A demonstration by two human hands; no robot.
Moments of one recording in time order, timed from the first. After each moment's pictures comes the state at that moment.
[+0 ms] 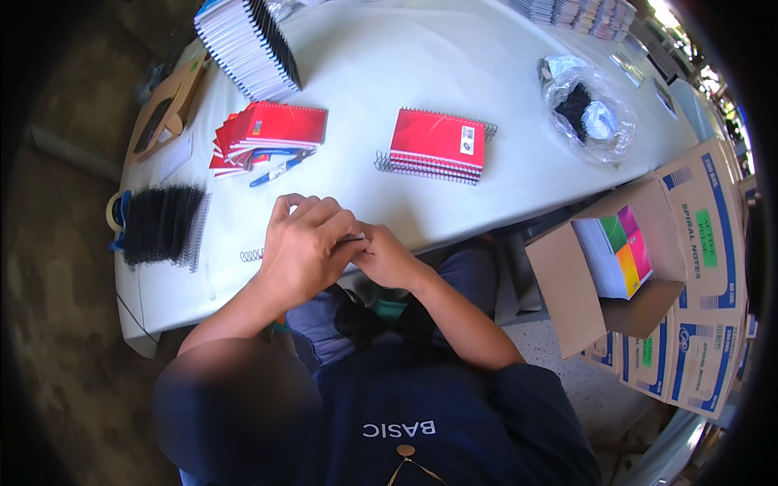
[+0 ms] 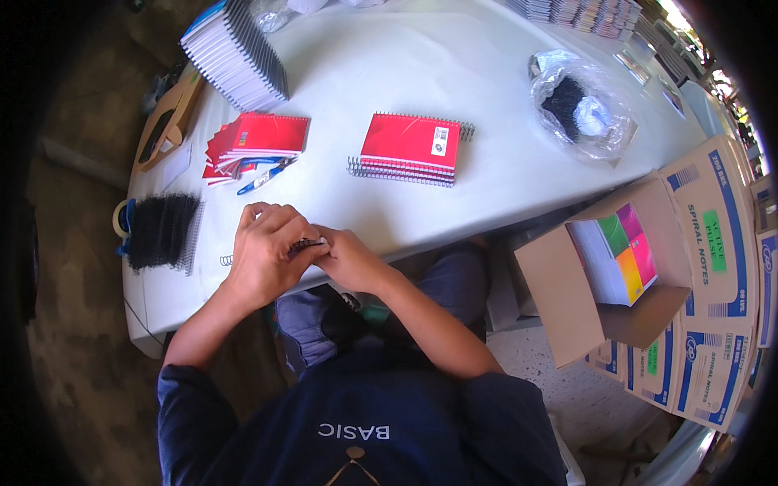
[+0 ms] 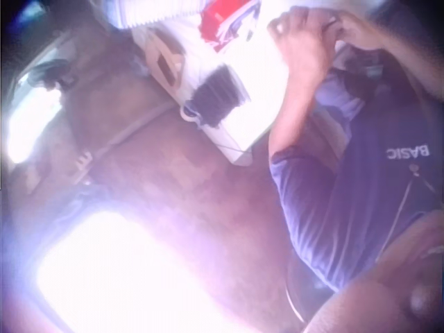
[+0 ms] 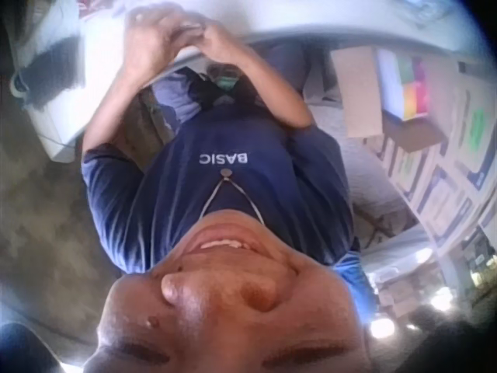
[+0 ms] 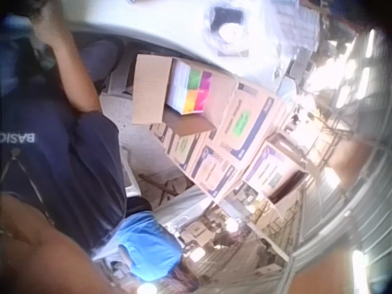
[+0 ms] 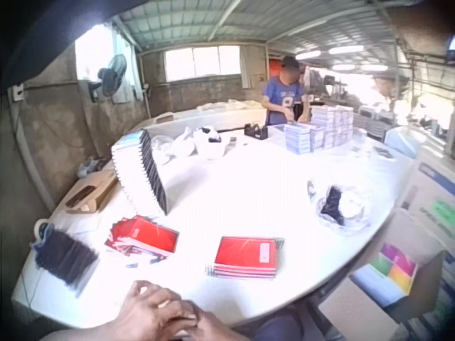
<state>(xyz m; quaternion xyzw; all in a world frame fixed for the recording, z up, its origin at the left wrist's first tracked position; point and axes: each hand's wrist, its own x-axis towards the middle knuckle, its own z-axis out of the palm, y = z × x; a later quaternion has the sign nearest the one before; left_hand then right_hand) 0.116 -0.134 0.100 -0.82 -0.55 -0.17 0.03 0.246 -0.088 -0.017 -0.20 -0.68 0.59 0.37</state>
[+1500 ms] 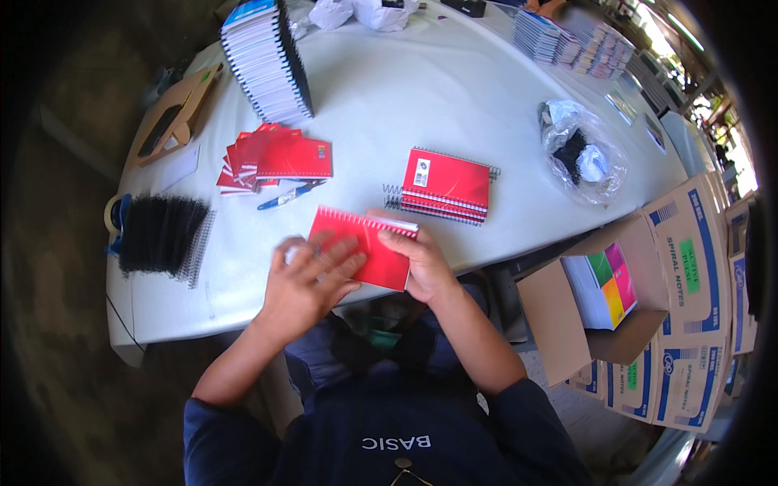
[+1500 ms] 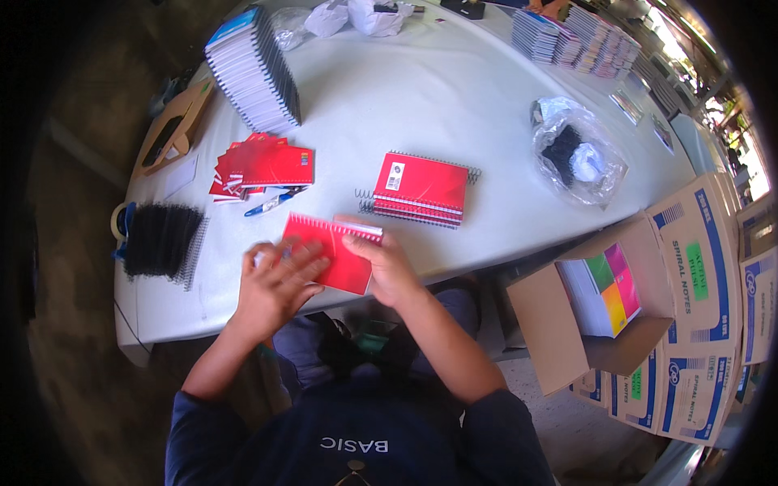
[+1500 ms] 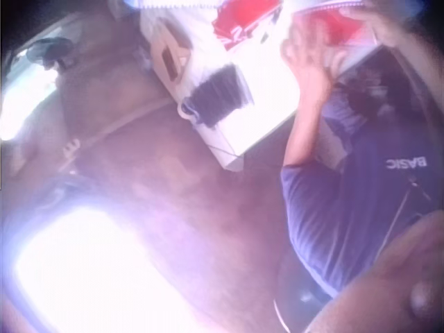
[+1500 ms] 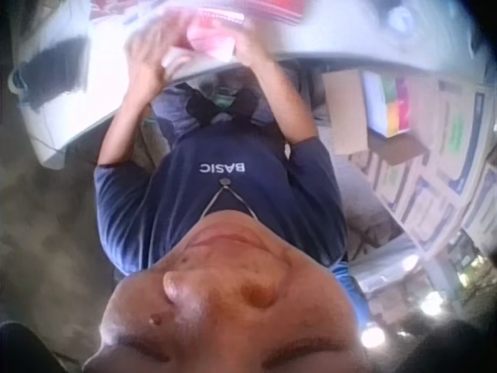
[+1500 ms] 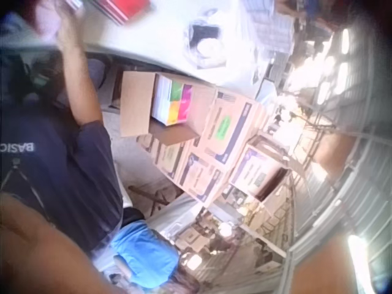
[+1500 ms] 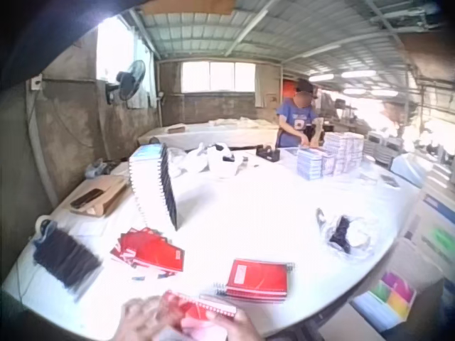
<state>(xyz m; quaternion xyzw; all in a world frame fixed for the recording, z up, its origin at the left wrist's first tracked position) 0.086 -0.153 0.069 -0.82 -0.53 -0.18 0.13 0.263 -0.060 0.012 -0.21 -0.34 0.84 0.37</state>
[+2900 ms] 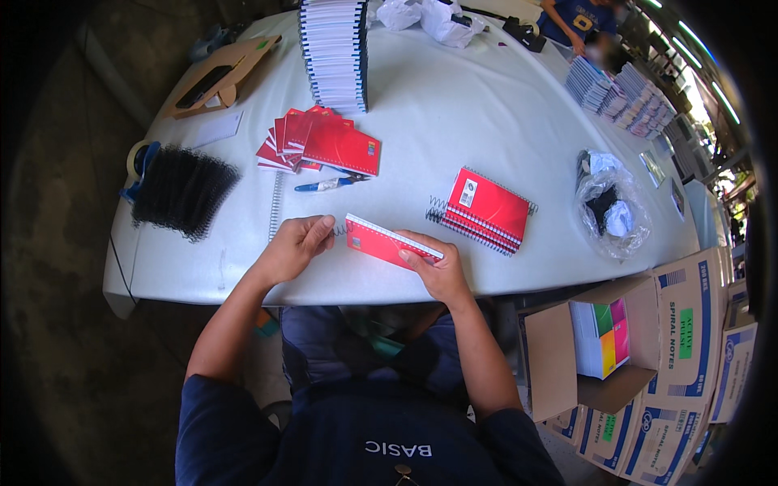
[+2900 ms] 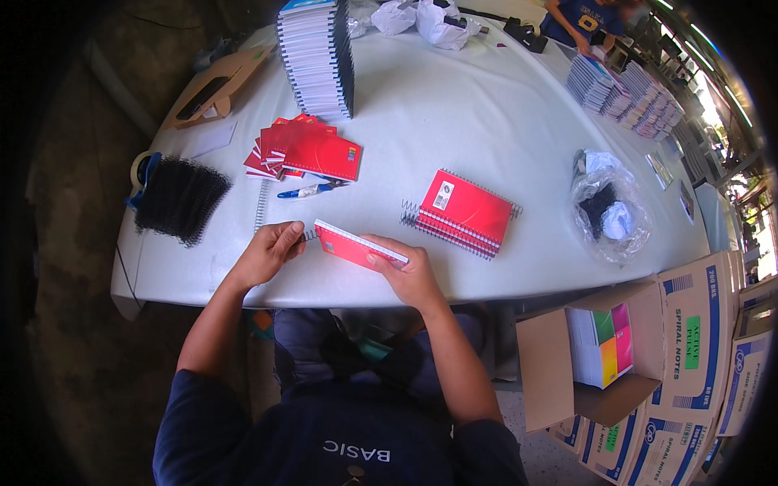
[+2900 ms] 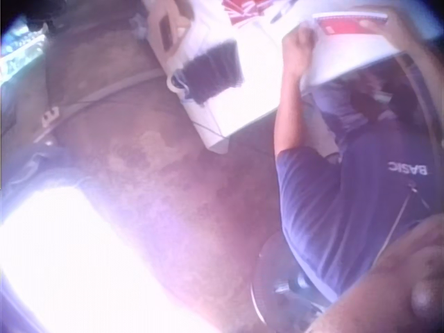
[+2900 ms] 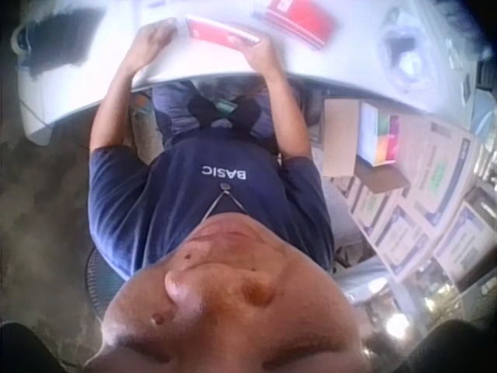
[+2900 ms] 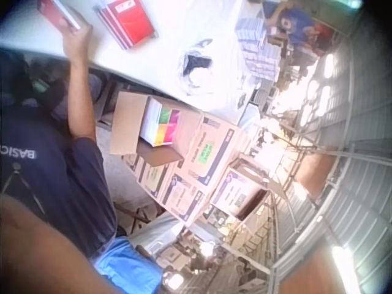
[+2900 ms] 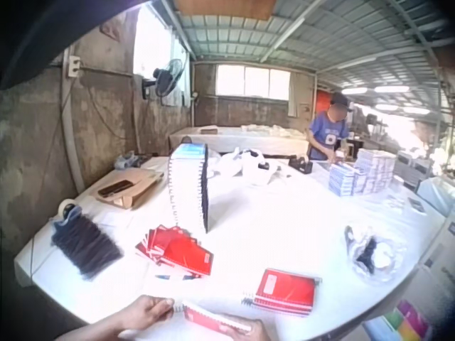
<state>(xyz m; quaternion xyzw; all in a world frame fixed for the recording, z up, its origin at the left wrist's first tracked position) 0.020 -0.139 0.040 -0.52 -0.67 -0.35 -0.40 0.254 -0.045 -0.017 -0.23 -0.69 0.58 0.36</state>
